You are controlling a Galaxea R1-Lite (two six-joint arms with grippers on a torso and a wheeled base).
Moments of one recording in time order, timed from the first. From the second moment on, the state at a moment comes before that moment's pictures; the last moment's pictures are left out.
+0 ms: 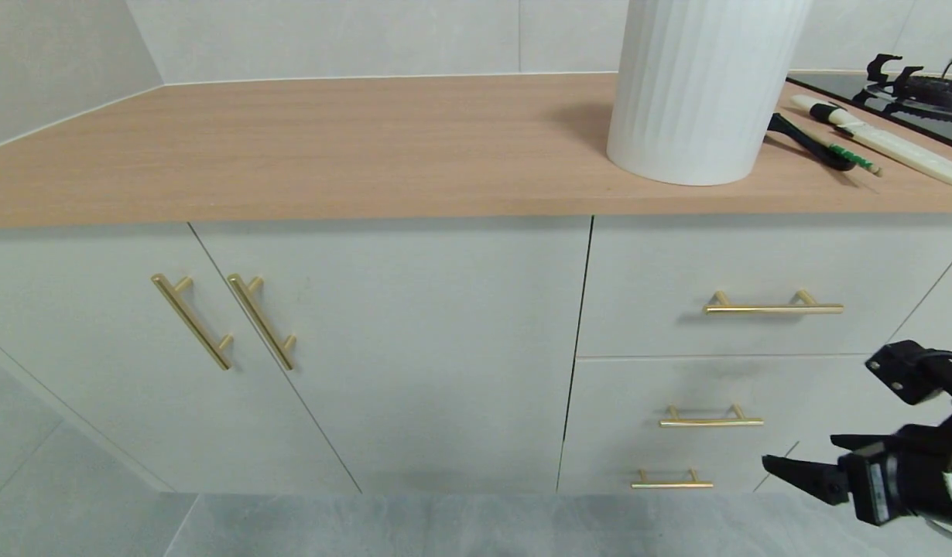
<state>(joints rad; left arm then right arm) 0.00 0.00 0.00 0.00 0.00 0.00 0.22 1.33 -0.40 -0.32 0.10 0.02</state>
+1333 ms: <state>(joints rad) 0.00 0.00 0.00 0.00 0.00 0.00 0.22 2.18 -0.34 -1.48 -0.27 0.04</state>
